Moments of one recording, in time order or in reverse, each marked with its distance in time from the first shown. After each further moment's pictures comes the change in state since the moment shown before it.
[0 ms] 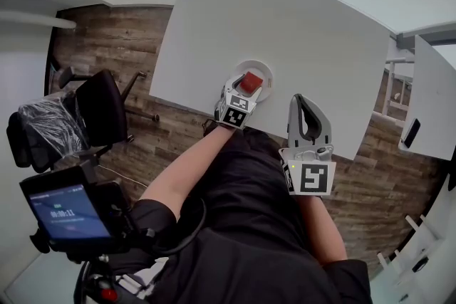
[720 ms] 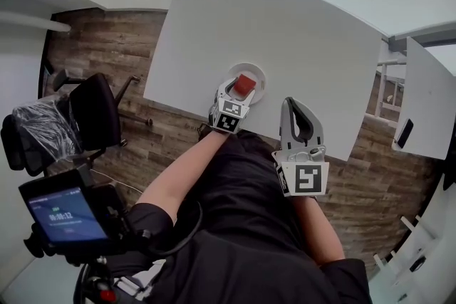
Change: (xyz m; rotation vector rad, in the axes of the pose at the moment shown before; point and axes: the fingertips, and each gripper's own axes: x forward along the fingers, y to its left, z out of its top) left arm -0.003 0.002 0.008 -0.007 -0.063 0.022; right arm 0.002 0.004 -0.002 0.006 0.011 0.021
